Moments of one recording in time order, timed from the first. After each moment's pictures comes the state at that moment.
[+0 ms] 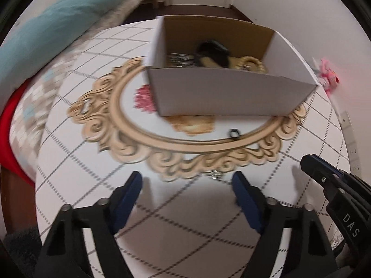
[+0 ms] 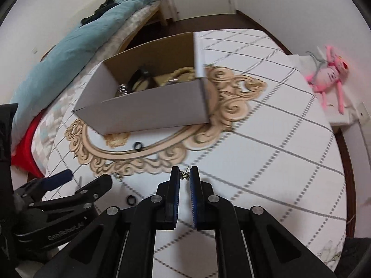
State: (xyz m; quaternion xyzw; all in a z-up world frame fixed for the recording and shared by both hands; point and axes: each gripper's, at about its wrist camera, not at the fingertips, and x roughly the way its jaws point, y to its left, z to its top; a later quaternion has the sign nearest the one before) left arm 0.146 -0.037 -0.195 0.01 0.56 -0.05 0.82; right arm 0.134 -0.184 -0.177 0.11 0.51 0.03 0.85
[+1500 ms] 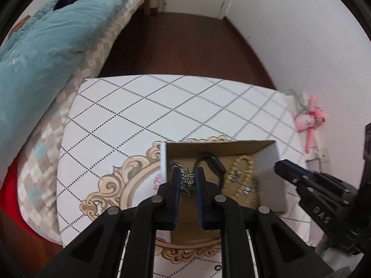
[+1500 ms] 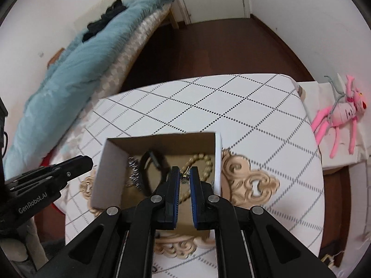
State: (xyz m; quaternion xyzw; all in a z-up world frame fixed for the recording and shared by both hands) left arm 0.293 -0.001 -0.115 -0.04 0.57 -0.08 0.82; right arm 0.289 -0.177 -0.115 0.09 0.53 0.08 0.84
